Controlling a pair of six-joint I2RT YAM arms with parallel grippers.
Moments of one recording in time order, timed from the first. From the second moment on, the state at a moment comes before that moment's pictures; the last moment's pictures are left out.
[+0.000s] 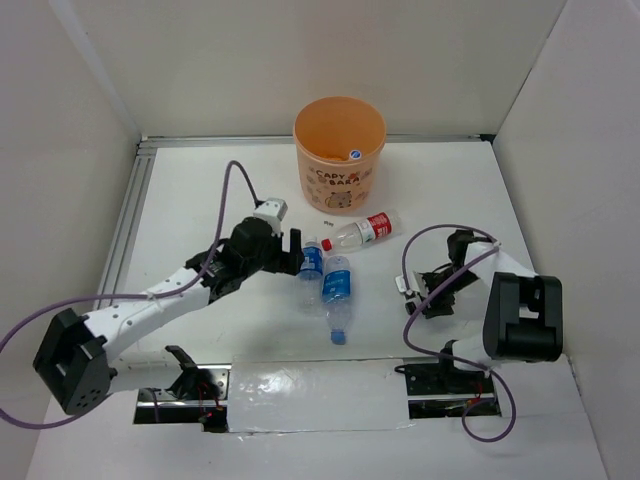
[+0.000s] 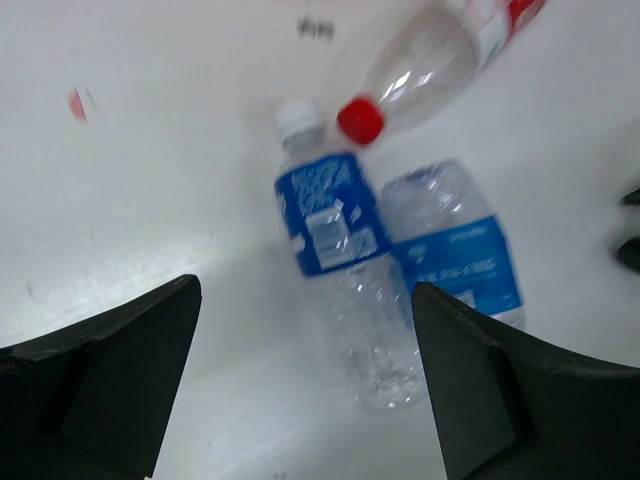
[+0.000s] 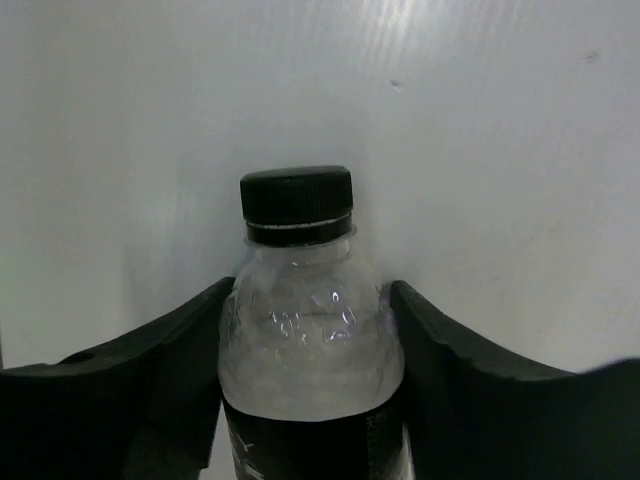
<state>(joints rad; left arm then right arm) -0.71 1.16 0.85 -0.19 -0.18 -0.40 -0.13 1.42 0.68 -0.97 -0.51 -1.93</state>
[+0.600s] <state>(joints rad) -0.75 1.54 0.92 -0.14 -0.12 -0.48 -0.08 1.41 1.39 -0.50 -0.96 -1.29</state>
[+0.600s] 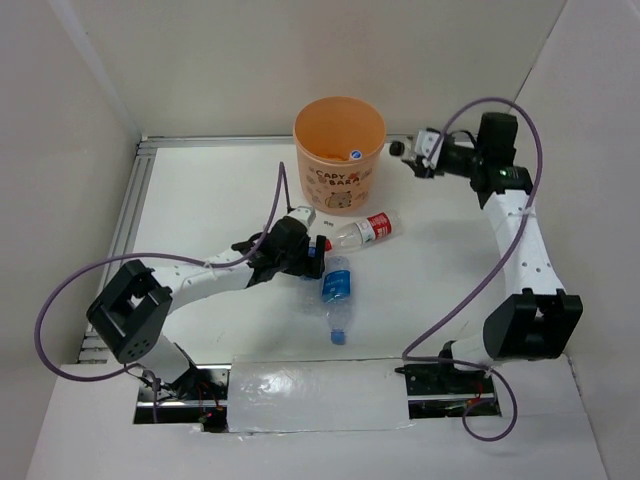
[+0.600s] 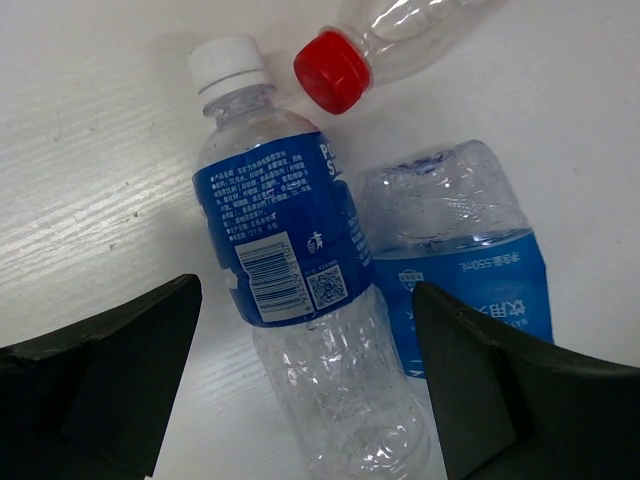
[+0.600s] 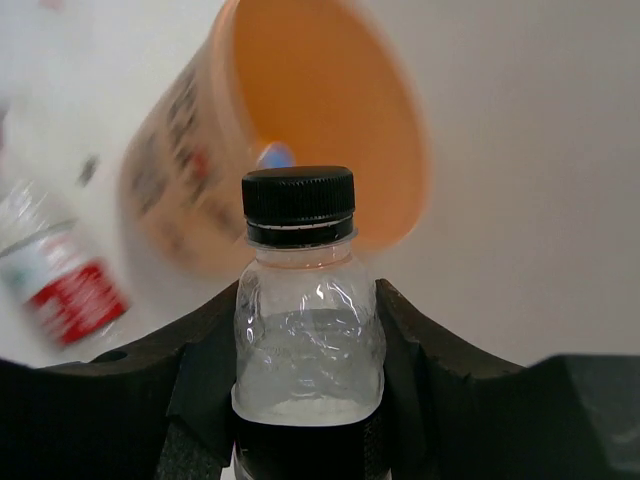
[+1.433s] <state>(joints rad) -0.78 1.66 0.92 -0.14 -0.17 -0.54 0.22 2.06 2.10 -0.25 -0.90 -0.72</state>
